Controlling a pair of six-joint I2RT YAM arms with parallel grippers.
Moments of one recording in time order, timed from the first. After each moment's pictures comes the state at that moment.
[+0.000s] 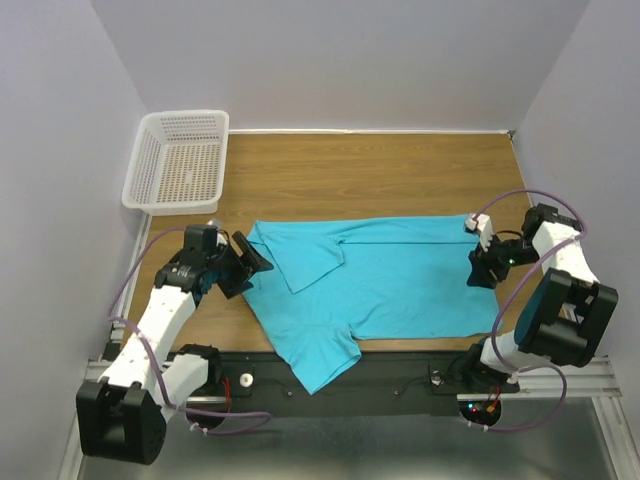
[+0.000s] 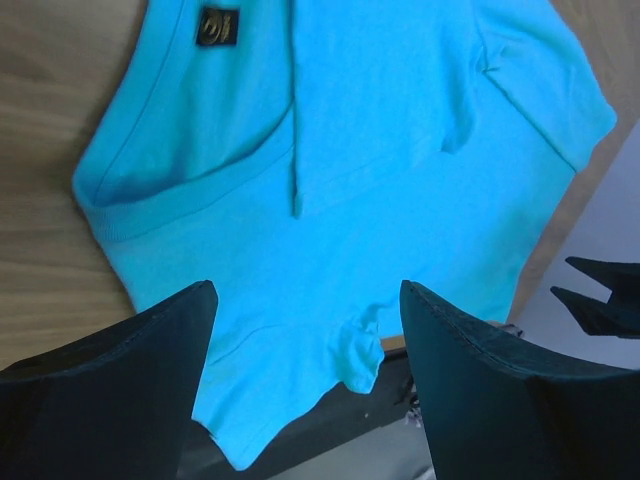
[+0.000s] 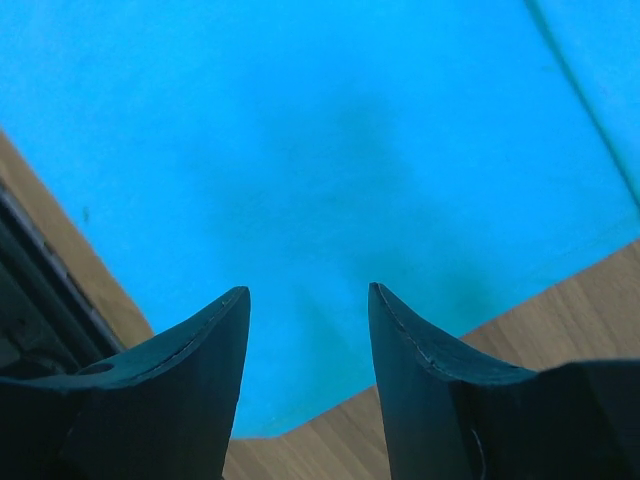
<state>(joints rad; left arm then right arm) -0.16 0.87 0.57 -0.60 0.33 -0.88 -0.42 1.40 0.97 -1.18 -0.66 -1.42</state>
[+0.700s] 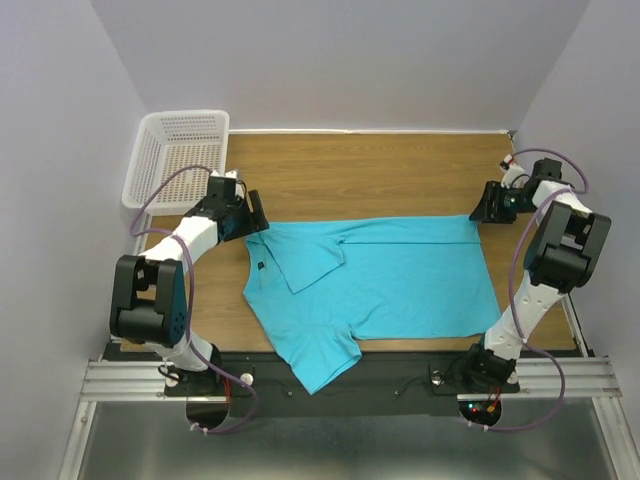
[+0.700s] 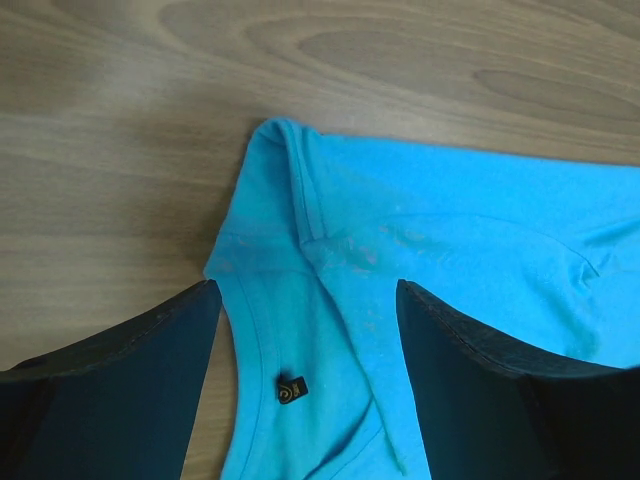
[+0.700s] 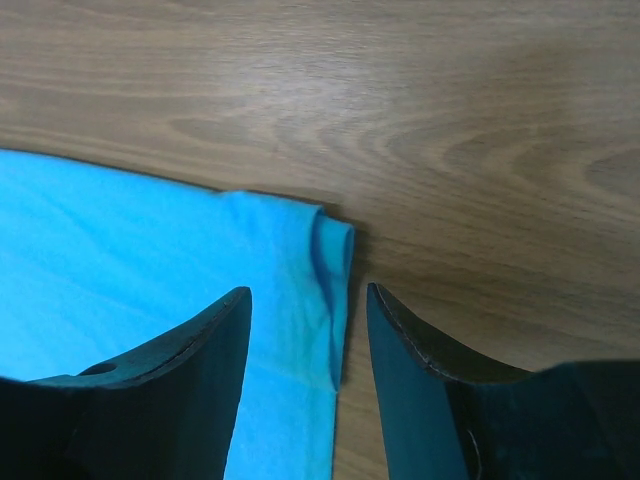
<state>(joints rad) -0.16 1.52 0.91 -0.26 0.11 -0.42 -0.42 1.98 1.44 -0.62 -0.64 -0.29</state>
